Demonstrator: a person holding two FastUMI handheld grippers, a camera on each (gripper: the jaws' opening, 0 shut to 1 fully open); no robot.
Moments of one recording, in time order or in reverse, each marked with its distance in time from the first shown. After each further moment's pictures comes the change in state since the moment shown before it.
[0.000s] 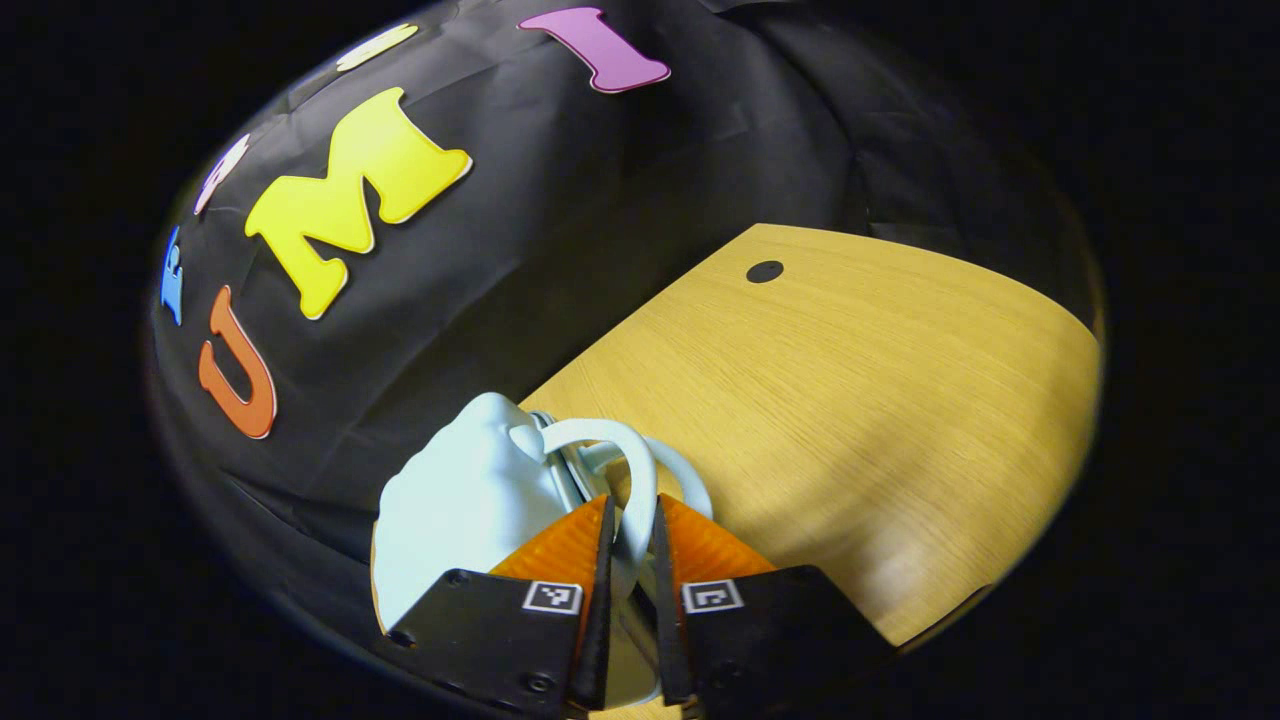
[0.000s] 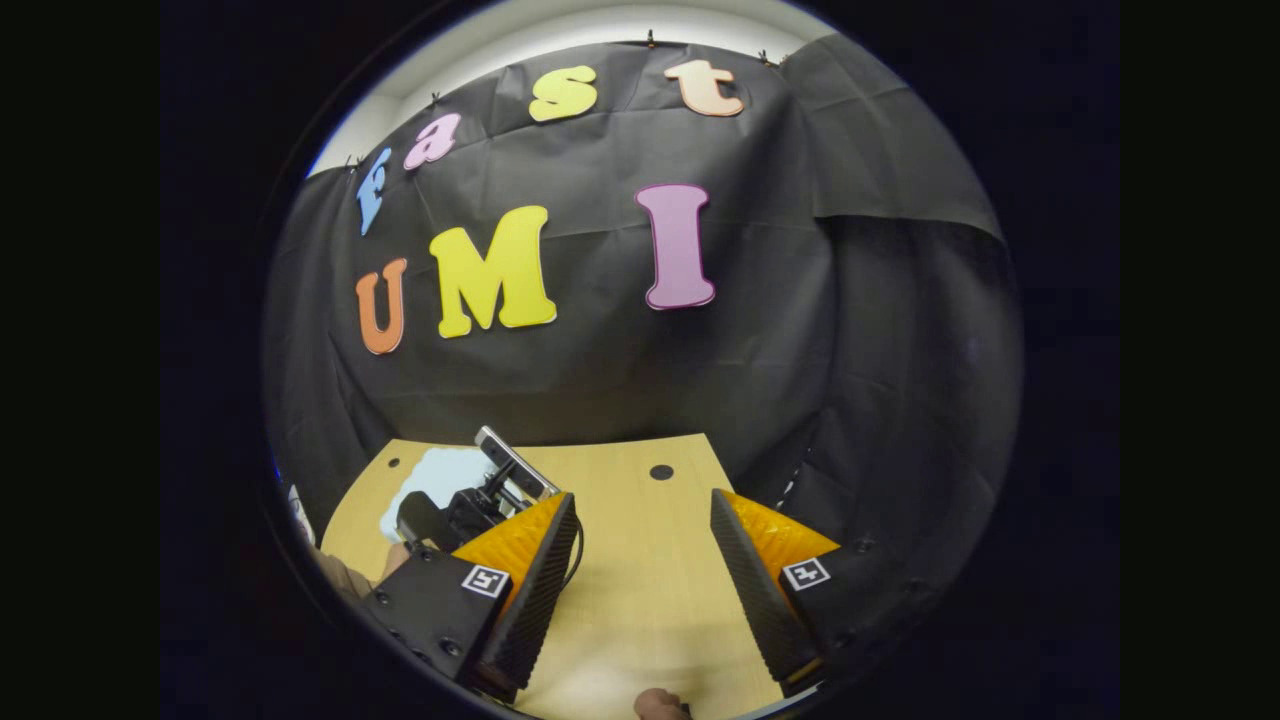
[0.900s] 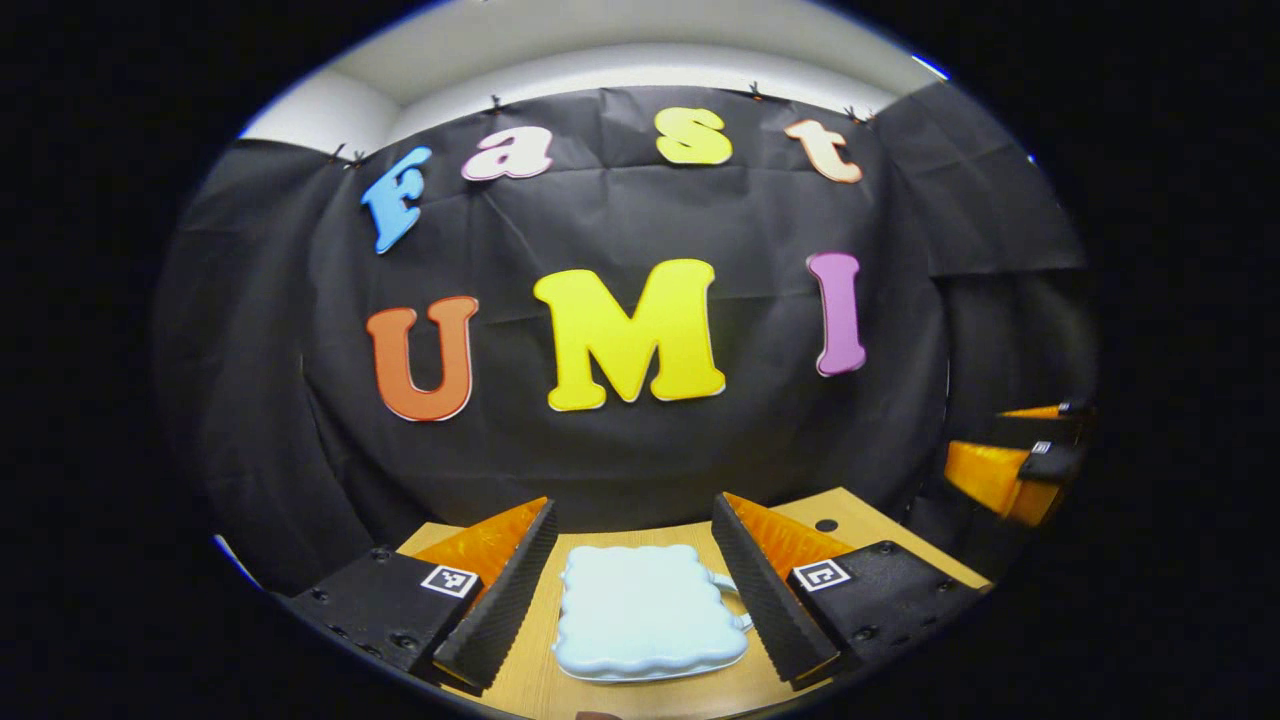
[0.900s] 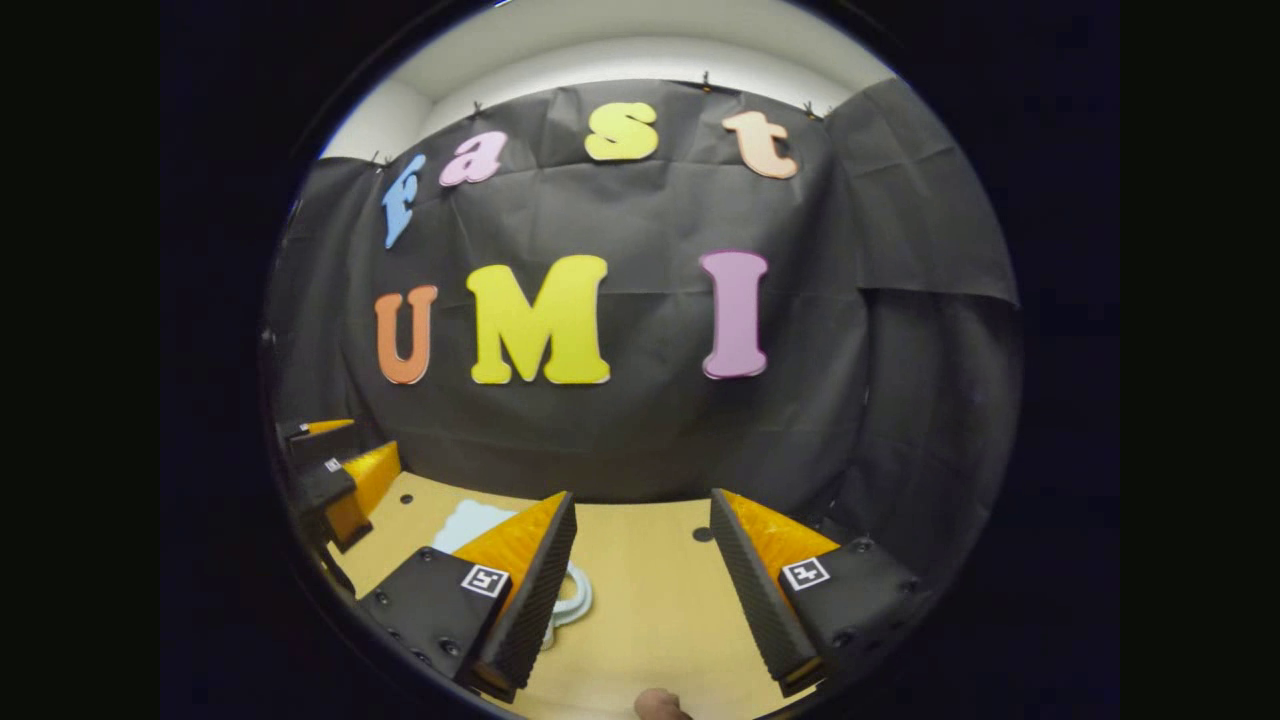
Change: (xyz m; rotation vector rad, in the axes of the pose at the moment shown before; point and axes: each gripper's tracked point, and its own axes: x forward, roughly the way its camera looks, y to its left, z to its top) left arm -0.284 0.199 0.060 -0.566 -0.513 0.270; right arm 0.008 0.142 0.066 -0.078 -0.171 0.061
